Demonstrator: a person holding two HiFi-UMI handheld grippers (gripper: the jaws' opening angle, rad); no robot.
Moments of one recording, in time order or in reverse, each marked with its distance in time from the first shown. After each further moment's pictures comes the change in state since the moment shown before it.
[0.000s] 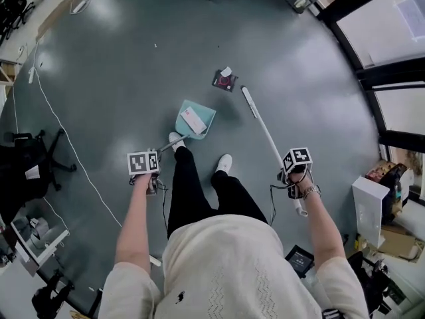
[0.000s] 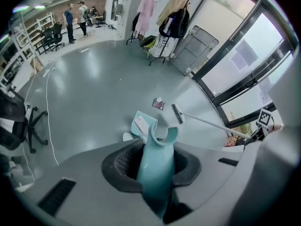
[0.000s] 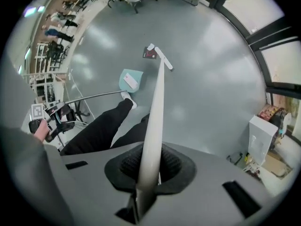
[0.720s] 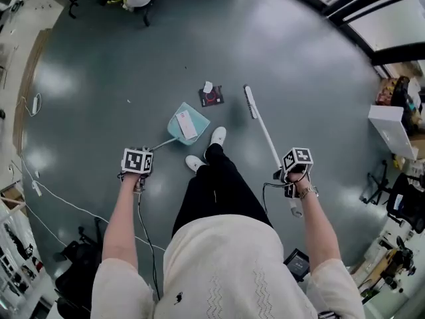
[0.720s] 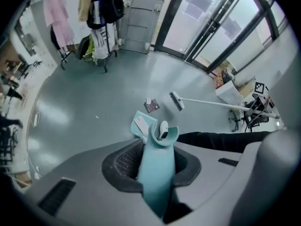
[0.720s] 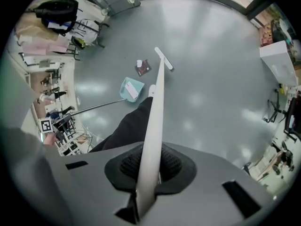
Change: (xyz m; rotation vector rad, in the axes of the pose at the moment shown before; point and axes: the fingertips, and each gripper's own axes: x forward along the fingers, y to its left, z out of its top) left arm 0.081 0.026 0.357 0.775 0.273 -0.071; right arm -0.010 0.146 0.114 0.580 -0.093 0.379
